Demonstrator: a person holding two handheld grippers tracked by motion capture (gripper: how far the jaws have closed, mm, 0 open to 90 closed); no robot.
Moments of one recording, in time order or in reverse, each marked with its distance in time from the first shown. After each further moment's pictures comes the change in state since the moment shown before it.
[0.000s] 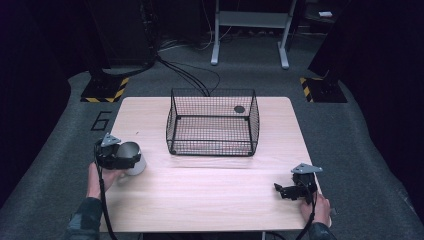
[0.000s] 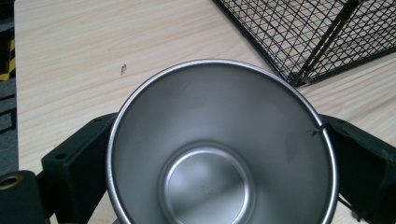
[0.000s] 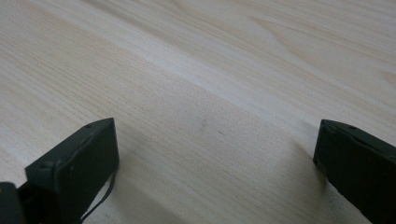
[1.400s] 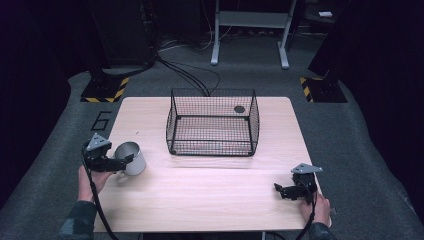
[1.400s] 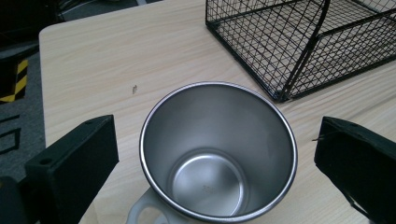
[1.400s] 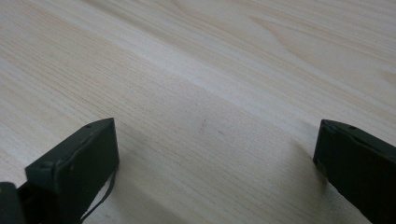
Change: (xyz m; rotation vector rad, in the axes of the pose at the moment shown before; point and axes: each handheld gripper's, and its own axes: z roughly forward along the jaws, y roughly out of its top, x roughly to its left) left arm 0.005 0.001 -0.032 -0.082 -0.019 0.011; right arm 0.000 0.000 0.000 0.000 0.000 0.001
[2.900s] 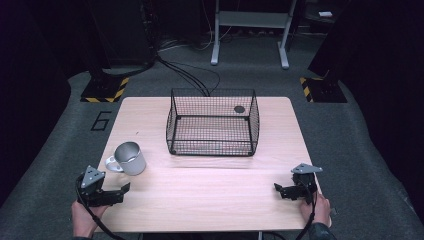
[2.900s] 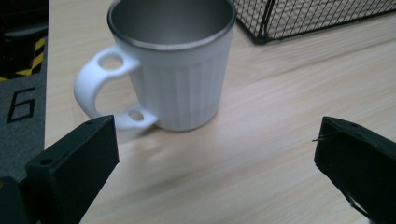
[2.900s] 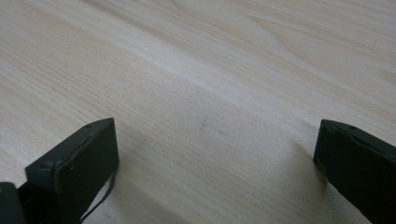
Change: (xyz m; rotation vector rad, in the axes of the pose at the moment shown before) left arm -0.044 -0.064 -0.050 0.004 0.066 -0.031; right arm 0.000 0.000 0.000 0.000 -0.003 0.002
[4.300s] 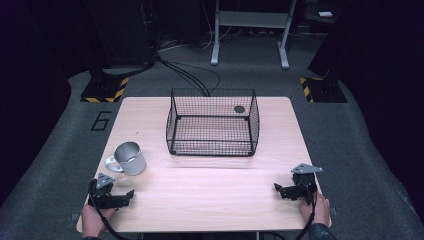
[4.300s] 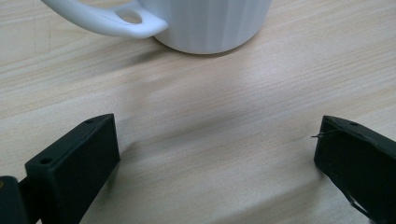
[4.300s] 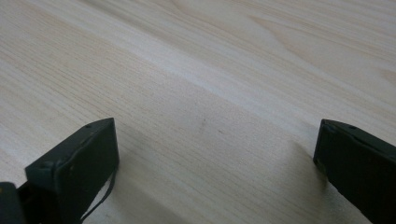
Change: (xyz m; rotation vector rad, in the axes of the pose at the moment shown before) left arm 0.013 -0.051 0.052 0.168 0.039 -0.028; right arm 0.000 0.000 0.000 0.000 -0.003 0.004
